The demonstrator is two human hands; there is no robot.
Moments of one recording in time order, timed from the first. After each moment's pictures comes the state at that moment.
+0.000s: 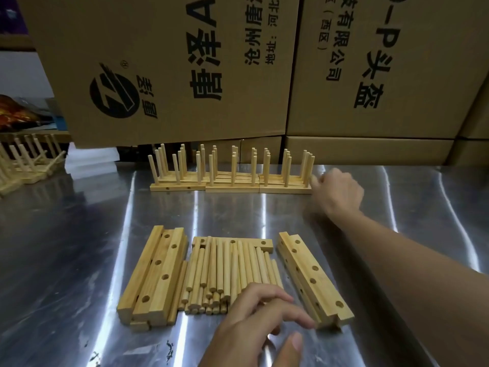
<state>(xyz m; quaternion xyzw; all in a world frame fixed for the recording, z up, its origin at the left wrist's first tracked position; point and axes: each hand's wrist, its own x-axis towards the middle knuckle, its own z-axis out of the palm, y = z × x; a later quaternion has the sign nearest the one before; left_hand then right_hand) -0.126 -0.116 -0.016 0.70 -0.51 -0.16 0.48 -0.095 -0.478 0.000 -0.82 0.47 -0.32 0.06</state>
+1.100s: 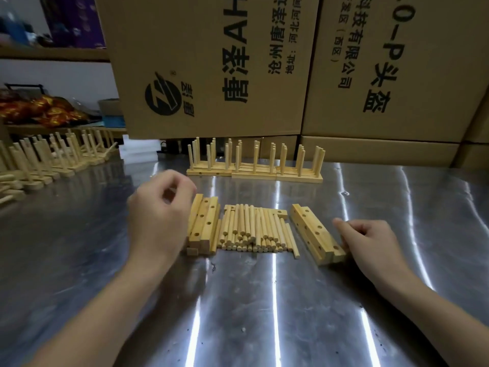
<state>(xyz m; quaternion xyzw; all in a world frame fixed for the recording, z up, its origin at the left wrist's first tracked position) -0.045 -0.044 0.025 0.70 -0.32 0.20 0.60 -0.252 -0.311 -0.023 -0.81 0.32 -0.36 0.33</state>
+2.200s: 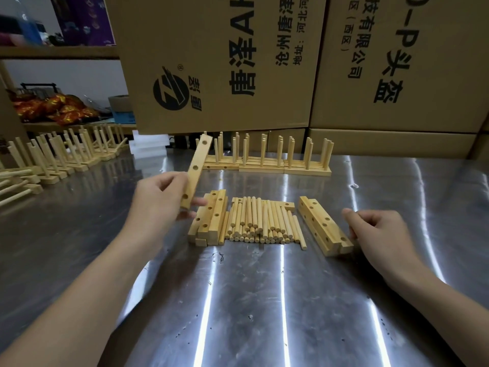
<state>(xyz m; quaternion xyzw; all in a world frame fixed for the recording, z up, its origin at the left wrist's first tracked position) -0.020 -0.027 0.029 0.70 -0.20 -0.03 0.69 -0.248 -0.299 -0.020 -0.80 0.32 -0.38 0.32</state>
